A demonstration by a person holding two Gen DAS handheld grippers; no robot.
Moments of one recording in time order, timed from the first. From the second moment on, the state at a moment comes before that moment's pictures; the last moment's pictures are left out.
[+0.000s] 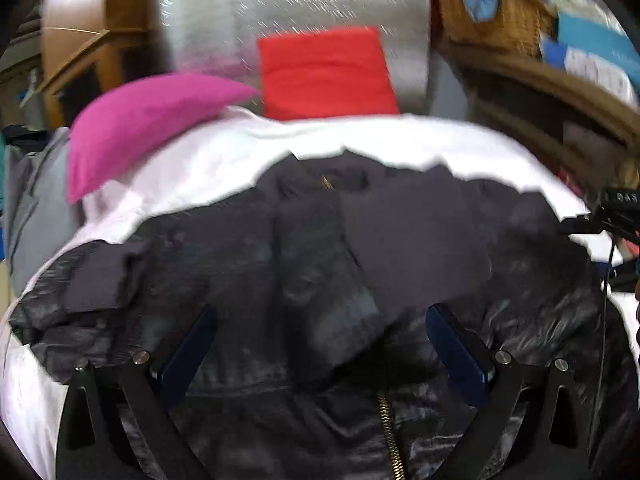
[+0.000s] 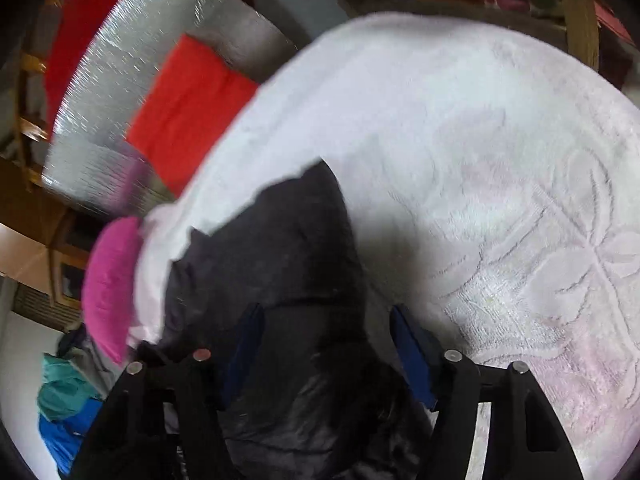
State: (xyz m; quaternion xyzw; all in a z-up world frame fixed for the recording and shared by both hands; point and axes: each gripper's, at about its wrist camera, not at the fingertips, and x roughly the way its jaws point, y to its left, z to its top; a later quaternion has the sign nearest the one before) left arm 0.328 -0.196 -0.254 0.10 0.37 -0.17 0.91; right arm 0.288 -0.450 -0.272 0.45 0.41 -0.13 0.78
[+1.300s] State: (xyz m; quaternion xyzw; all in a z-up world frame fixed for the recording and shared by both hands) left arm 0.370 0.157 -0.254 -0.29 0.41 0.03 0.87; right arm 0.299 -0.317 -0.270 0.27 0.50 0.00 0.82
